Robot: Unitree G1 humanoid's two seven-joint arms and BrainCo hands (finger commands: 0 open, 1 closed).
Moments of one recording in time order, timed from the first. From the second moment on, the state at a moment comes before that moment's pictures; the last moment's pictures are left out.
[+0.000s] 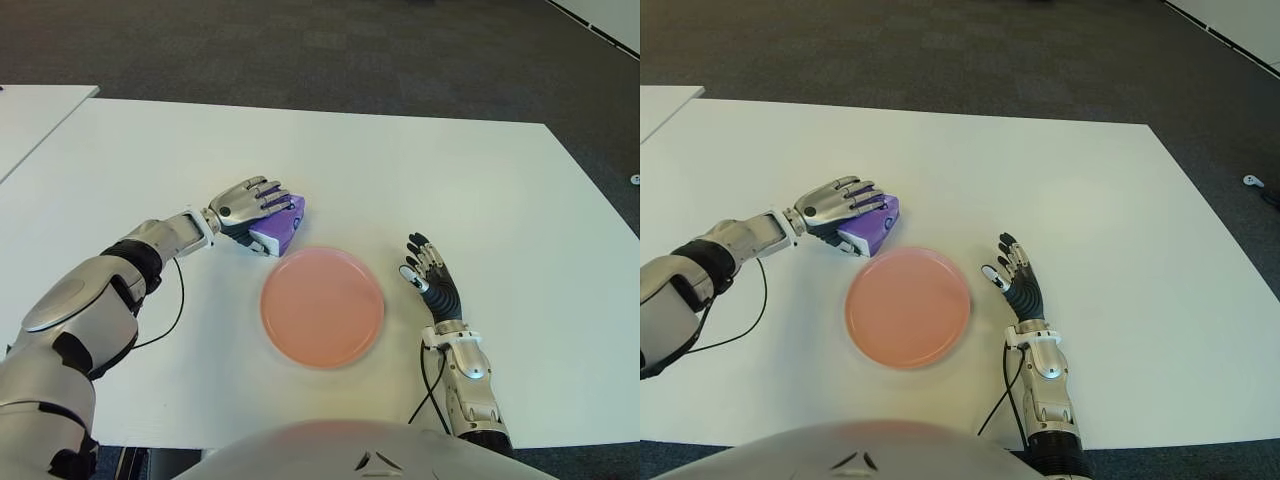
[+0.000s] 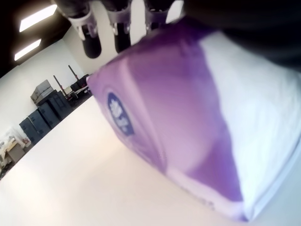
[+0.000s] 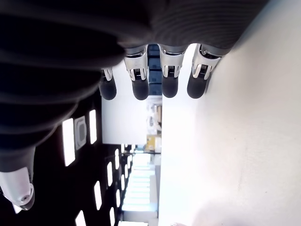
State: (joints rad) left arm -0.78 0.61 -0.99 1.06 1.21 -0.39 0.71; right arm 0.20 -0.10 -0.05 0.17 0.06 -0.32 0.16
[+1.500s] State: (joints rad) left arm -0.77 0.56 -0.94 1.14 0.98 -0.49 0.72; right arm 0.21 -0.10 -0.05 0.16 0.06 -0.33 0.16
